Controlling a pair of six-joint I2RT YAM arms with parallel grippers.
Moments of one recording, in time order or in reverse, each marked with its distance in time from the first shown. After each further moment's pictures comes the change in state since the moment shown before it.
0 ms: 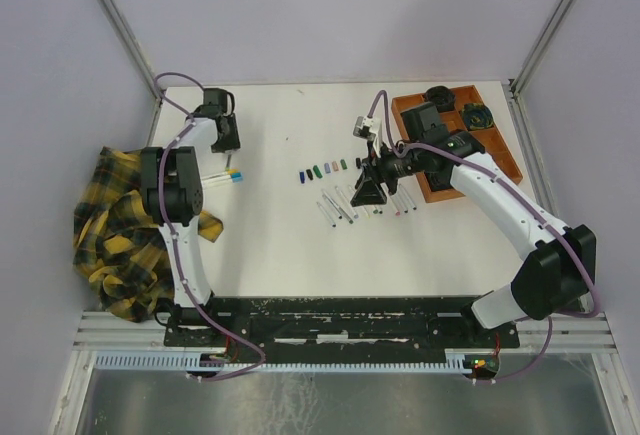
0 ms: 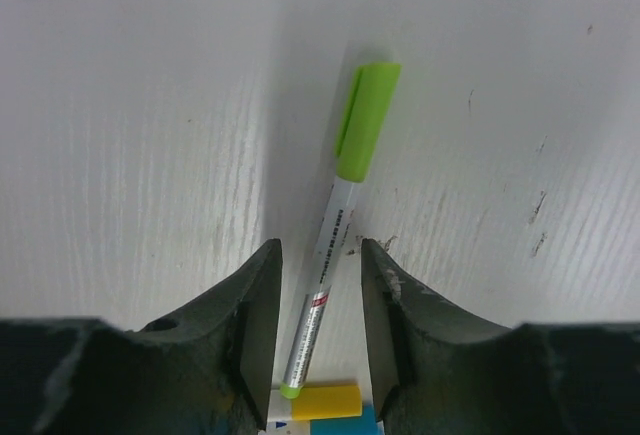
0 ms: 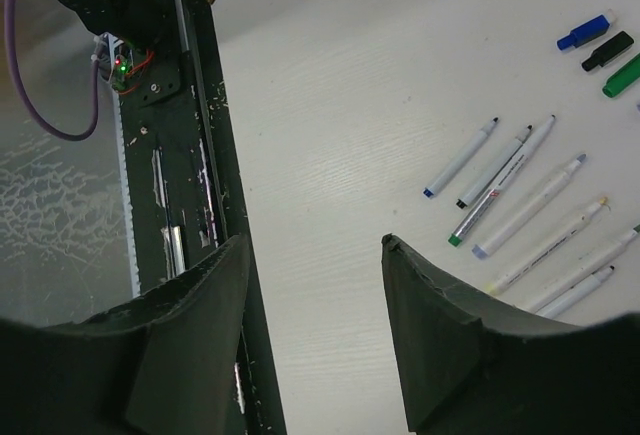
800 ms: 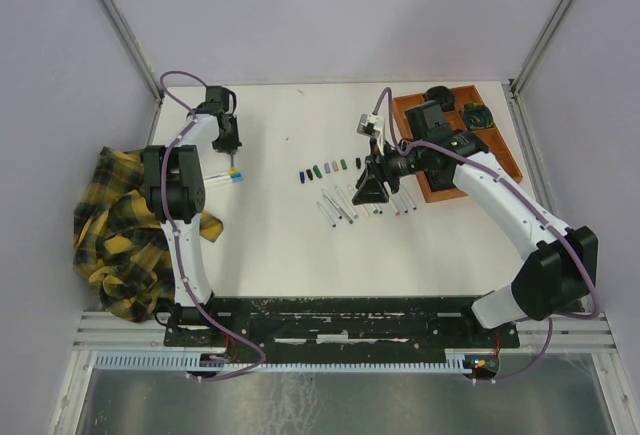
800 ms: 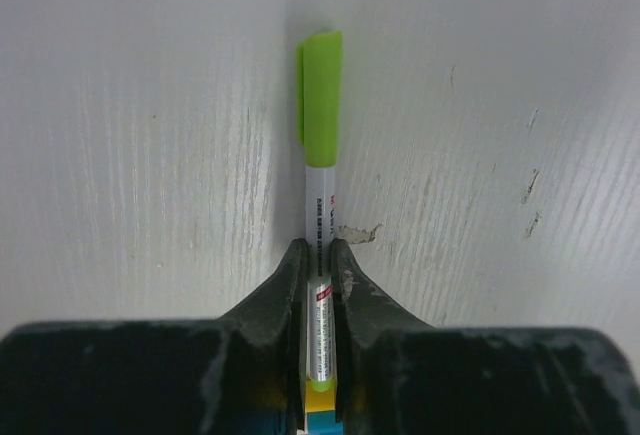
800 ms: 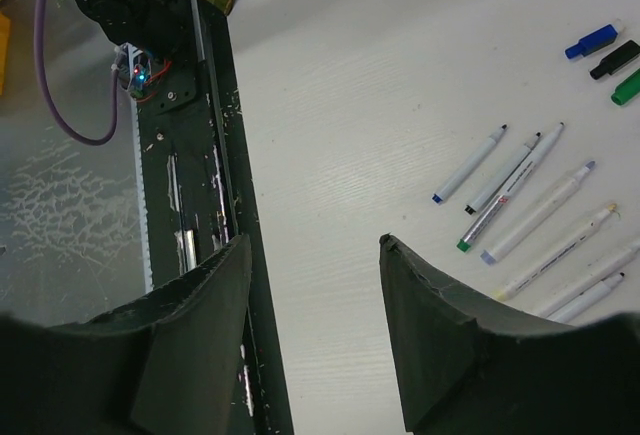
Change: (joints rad) left arm -0.001 0.051 0.088 -0.110 0.050 0.040; right arm -0.023 -0.003 0.000 0.000 -0.048 0.010
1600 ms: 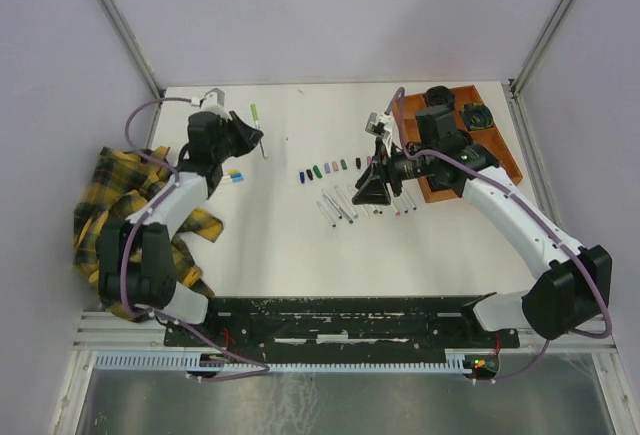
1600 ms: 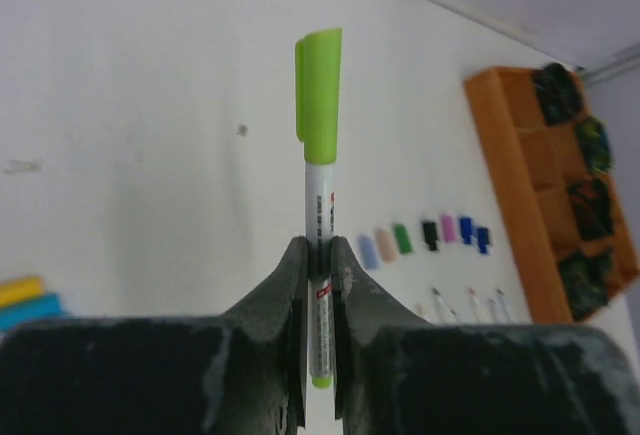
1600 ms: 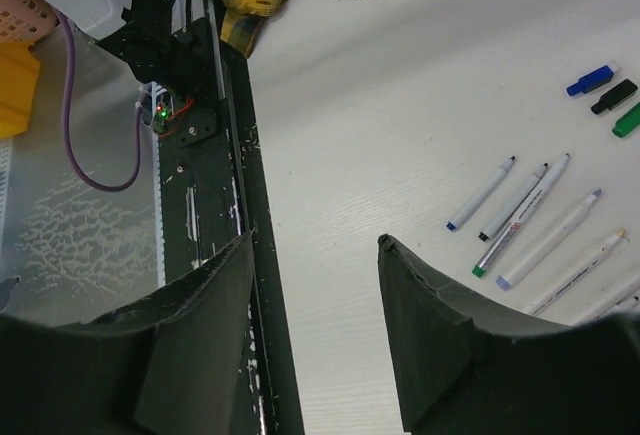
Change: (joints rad) left arm -0.068 -0.664 -0.681 0.630 0.314 -0.371; right arm -0.007 -0.089 -0.090 0.142 -0.035 0.114
